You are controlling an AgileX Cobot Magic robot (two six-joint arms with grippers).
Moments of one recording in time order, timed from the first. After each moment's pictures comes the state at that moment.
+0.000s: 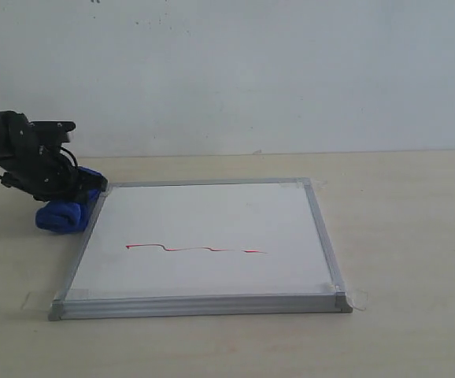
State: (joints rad) left arm 0.10 2.31 -1.66 -0.09 0.46 0.13; right arm 0.05 0.01 0.00 0.03 0.36 0.00
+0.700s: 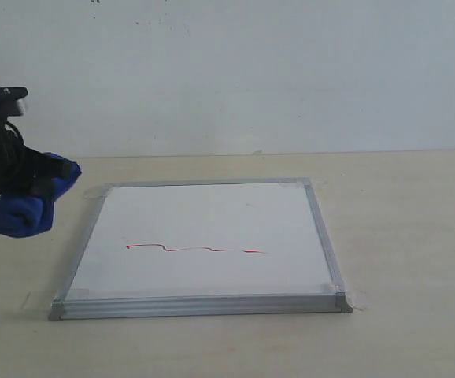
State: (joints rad) left arm 0.07 1.77 -1.19 -0.13 0.51 0.14; right arm 0.05 0.01 0.00 0.03 0.36 0.00
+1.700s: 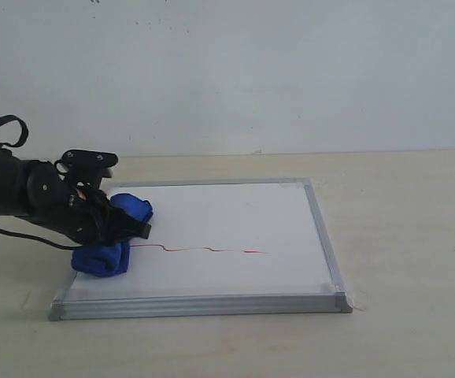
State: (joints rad) left arm -0.13 2.03 -1.11 -0.16 0.10 0.15; right arm 0.05 0.01 0.00 0.03 0.36 0.00
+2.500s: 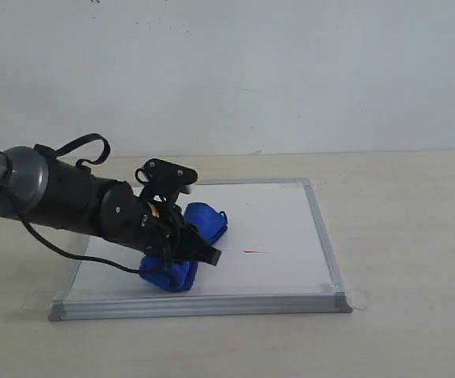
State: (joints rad) left arm -0.37 2.08 -1.16 -0.16 0.07 0.18; right arm 0.05 0.01 0.00 0.03 0.36 0.00
